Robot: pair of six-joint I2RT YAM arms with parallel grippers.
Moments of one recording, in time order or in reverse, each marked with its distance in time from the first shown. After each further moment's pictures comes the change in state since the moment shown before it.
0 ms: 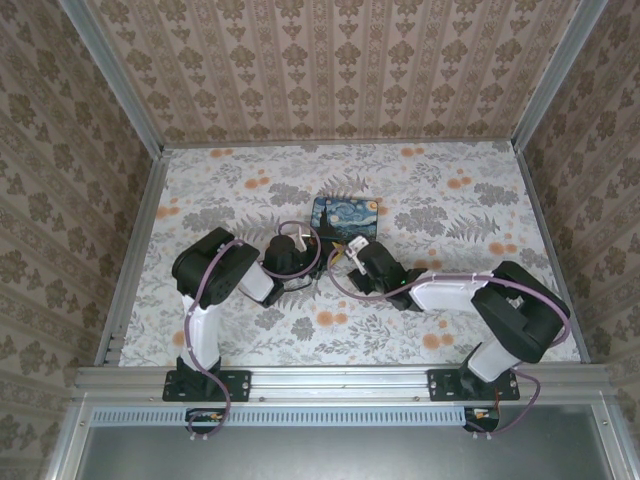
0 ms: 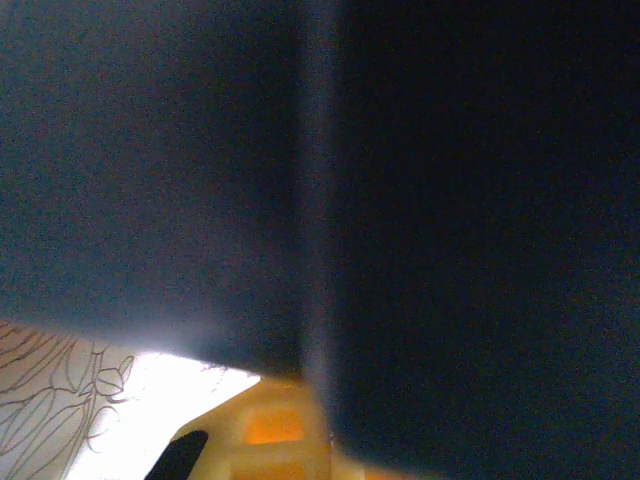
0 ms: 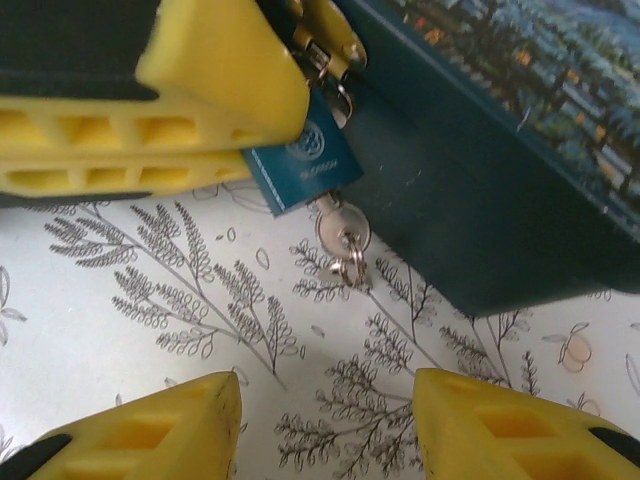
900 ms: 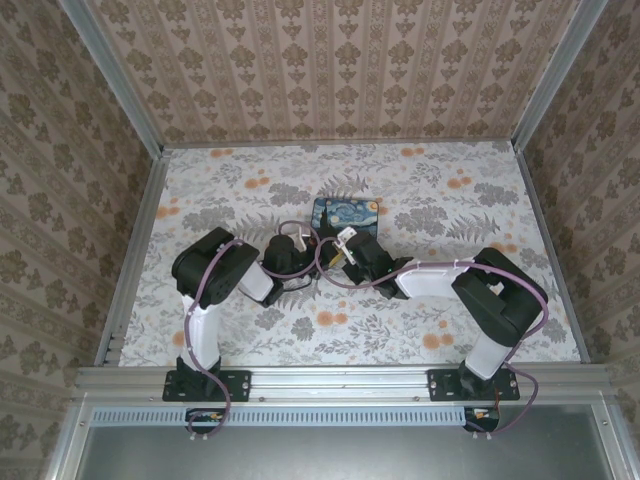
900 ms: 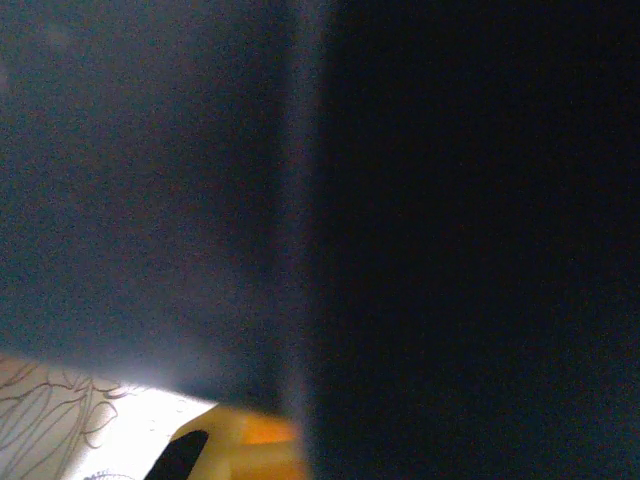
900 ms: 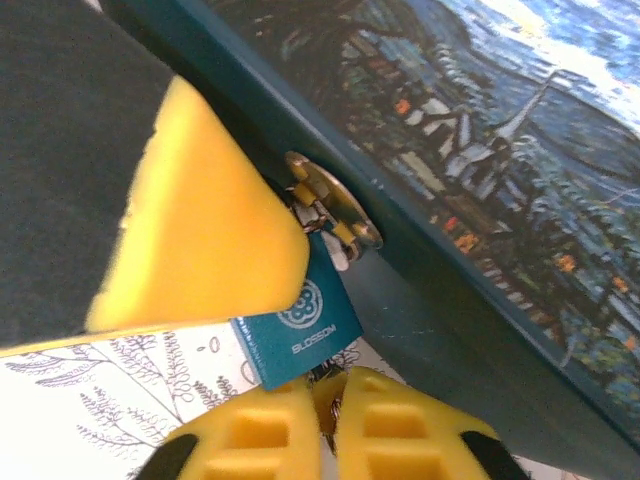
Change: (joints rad) left arm 0.006 0.000 0.000 0.001 0.018 0.000; right arm -0.019 0.124 0.135 -0.010 0.001 -0.053
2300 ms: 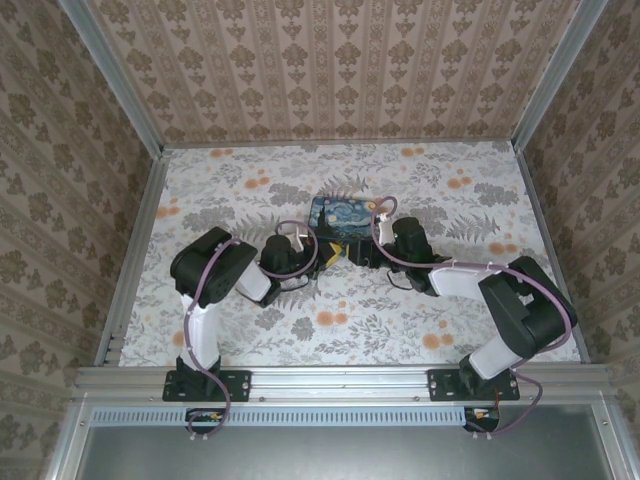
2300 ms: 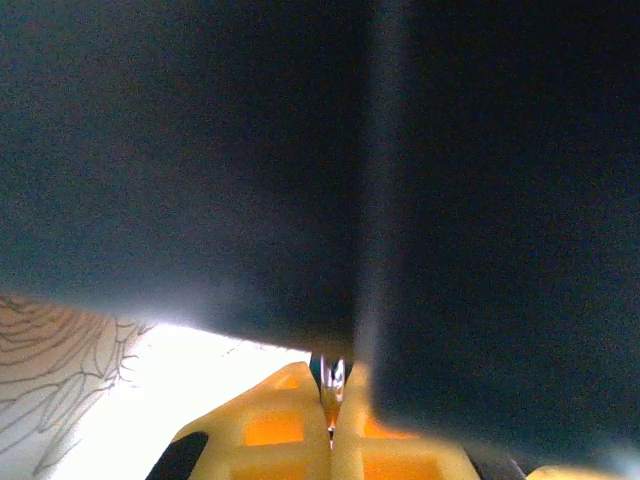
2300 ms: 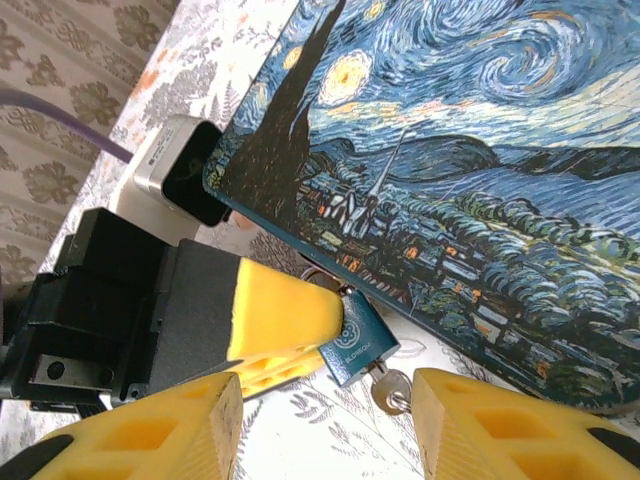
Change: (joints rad) left arm 0.023 0.000 -0.017 0.016 0.031 0.000; right arm -0.256 -0.124 -0.168 0.315 -0.640 0.584
